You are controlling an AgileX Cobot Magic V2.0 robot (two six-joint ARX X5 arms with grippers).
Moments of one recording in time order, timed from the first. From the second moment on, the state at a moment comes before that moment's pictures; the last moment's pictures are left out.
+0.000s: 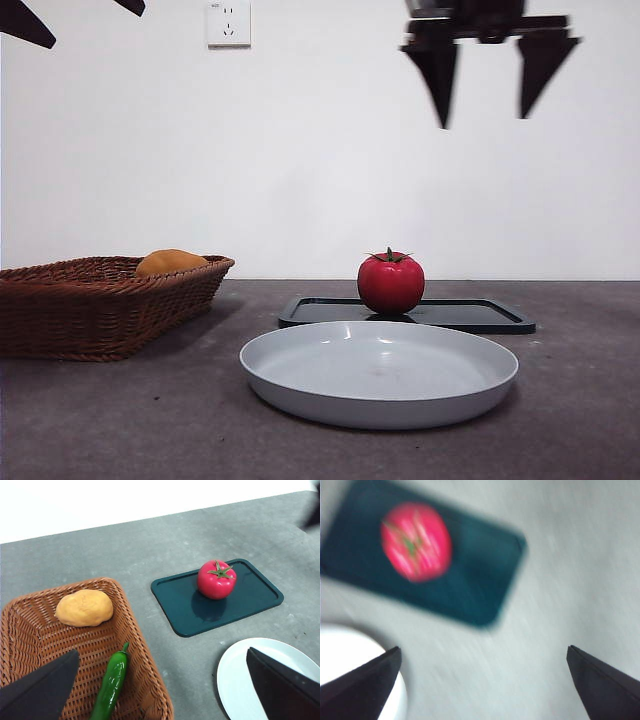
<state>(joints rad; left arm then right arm) -0.43 0.86 0.88 -0.41 0.03 -0.02 0.39 1.88 2.05 -1.34 0.20 0.07</state>
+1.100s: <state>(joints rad) -0.43 0.86 0.88 -0.41 0.03 -0.02 0.40 0.71 0.86 -0.66 0.15 0.07</state>
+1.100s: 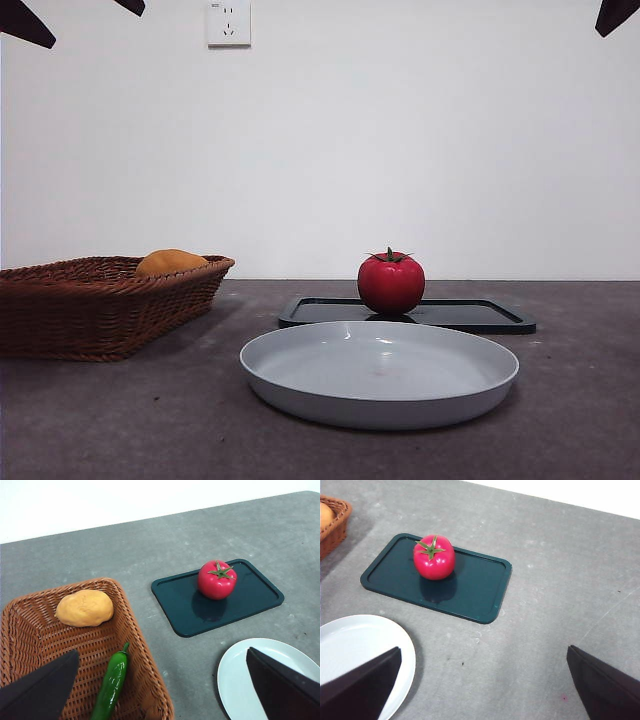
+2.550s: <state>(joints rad) -0.43 0.86 0.88 -0.41 0.03 -0.02 0.40 0.71 0.86 -0.64 0.15 0.07</state>
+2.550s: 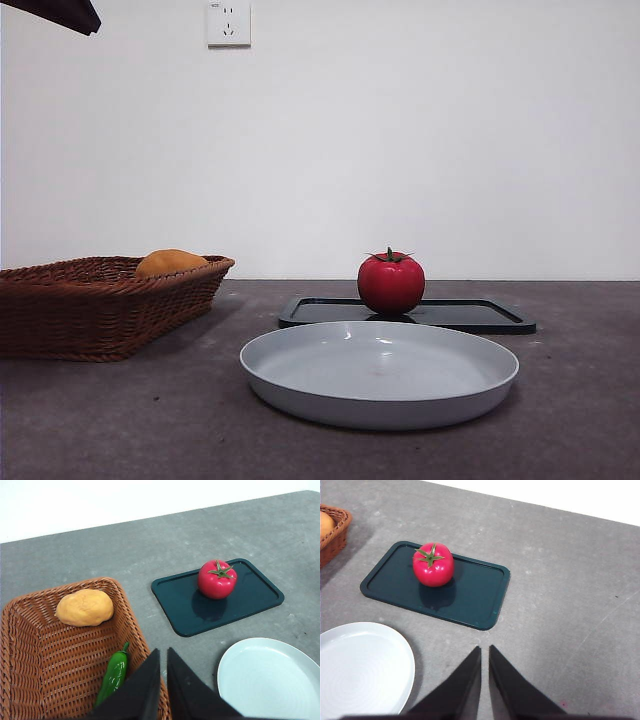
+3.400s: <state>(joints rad) -0.01 0.37 0.12 0.02 0.03 -0.02 0.40 0.71 0.86 -0.64 0.16 0.07</state>
